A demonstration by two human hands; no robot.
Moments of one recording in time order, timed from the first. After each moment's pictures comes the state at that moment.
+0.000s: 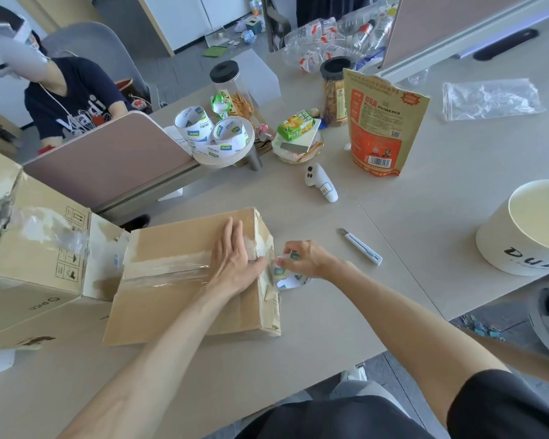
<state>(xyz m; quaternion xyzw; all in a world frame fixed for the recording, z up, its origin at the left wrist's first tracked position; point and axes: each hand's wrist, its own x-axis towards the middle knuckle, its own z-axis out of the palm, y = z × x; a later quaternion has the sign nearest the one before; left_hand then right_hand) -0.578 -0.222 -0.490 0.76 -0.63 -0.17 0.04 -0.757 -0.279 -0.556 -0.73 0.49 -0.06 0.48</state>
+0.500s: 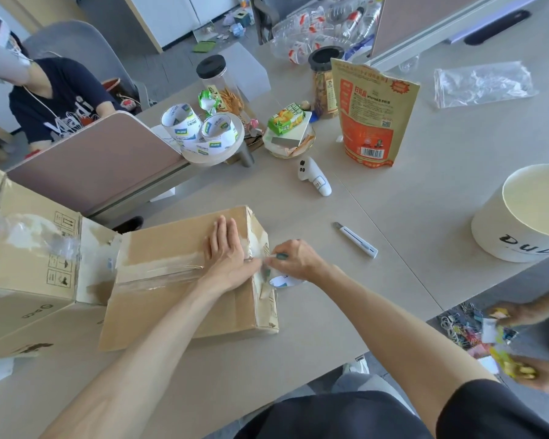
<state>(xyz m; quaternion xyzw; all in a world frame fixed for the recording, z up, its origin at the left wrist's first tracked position) -0.585 -0.229 -0.484 0.76 -0.61 -0.18 -0.07 -0.739 -0.268 -0.565 -0.71 0.49 -0.15 0.48</state>
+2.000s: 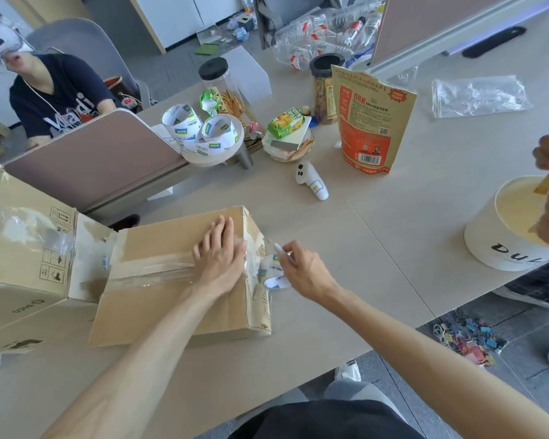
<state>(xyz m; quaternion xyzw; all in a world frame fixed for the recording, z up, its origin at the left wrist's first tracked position) -0.579 -0.221 -0.492 0.77 -0.64 -0.06 0.00 -0.767 -0.226 -0.520 -0.64 0.55 -0.20 0.50</state>
